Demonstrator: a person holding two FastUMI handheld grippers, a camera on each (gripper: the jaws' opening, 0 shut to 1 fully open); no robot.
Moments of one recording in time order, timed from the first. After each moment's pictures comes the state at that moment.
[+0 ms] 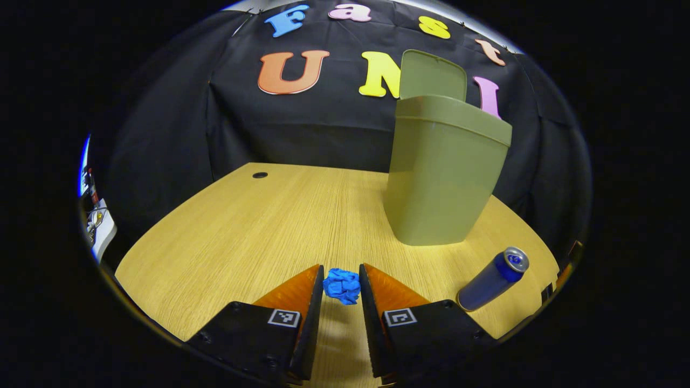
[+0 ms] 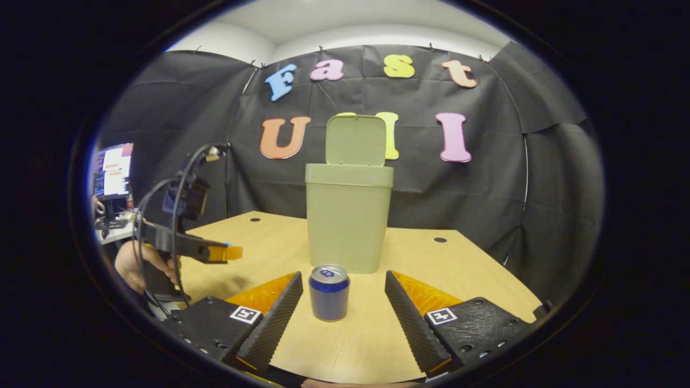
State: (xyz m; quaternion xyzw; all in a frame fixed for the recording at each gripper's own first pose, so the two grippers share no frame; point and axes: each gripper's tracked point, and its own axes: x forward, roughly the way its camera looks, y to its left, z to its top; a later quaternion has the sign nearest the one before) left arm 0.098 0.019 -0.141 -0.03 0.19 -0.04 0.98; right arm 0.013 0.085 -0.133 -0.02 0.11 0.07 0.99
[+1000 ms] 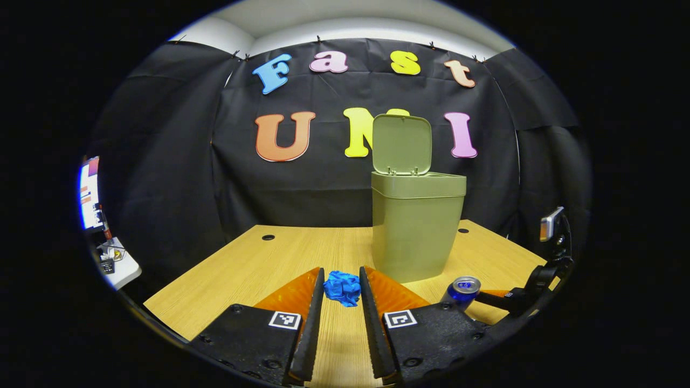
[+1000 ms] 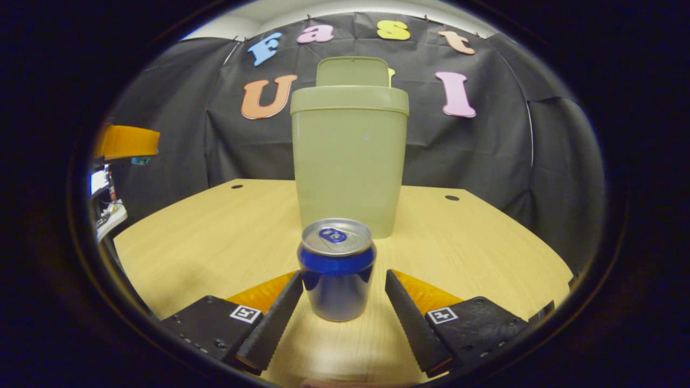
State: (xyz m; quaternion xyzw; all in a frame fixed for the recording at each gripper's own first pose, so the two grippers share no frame) left arm 0.050 0.009 -0.050 0.01 0.06 -0.04 1.00; right arm 0.095 0.110 -0.235 -0.02 0.20 0.04 0.98
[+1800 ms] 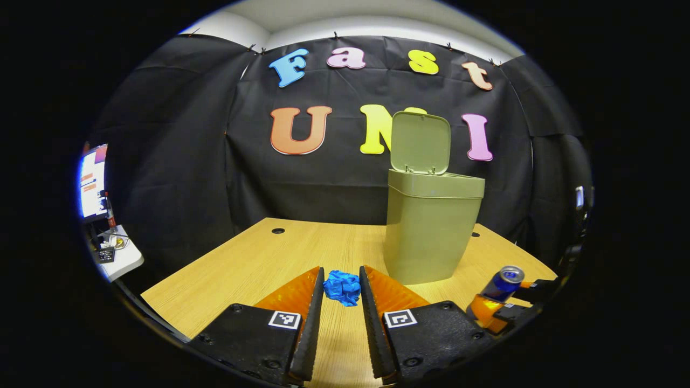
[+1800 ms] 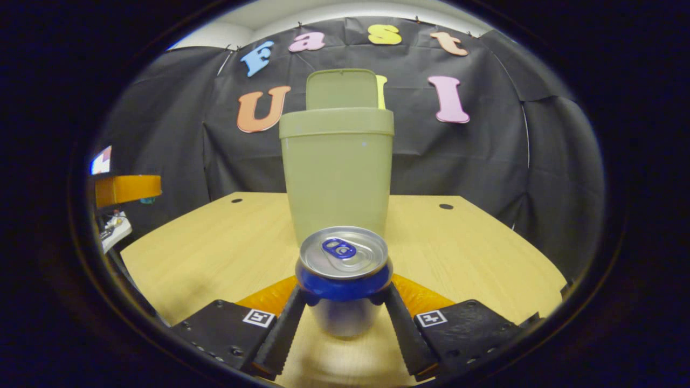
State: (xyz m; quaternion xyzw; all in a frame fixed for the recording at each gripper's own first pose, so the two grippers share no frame) left arm 0.057 0.024 -0.055 -0.02 0.07 0.00 1.00; right arm 0.075 0.084 -0.172 0.01 0.17 0.05 0.98
